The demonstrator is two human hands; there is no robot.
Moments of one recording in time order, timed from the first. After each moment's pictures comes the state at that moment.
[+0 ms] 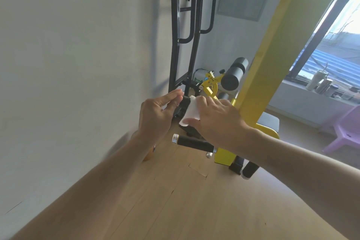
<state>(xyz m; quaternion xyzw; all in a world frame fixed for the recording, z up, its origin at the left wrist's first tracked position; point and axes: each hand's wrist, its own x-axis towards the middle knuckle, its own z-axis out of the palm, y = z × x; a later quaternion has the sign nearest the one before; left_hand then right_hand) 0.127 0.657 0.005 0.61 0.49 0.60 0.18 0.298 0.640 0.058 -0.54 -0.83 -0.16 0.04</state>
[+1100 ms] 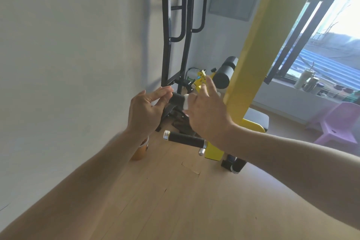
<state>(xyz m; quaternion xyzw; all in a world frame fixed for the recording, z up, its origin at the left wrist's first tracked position) 0.134 0.651 0.014 0.62 0.51 0.58 0.13 0.294 0.641 0.074 -0.51 -0.78 -0.32 -0.15</state>
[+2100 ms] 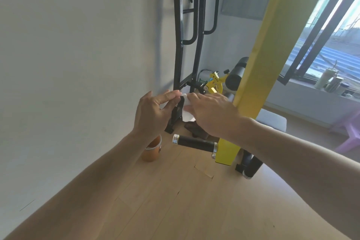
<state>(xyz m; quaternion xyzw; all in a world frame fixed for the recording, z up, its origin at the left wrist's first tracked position) 0.116 0.647 0.020 0.67 0.54 0.51 0.07 0.289 0.659 0.062 -0.46 -0.87 -0.18 0.05</state>
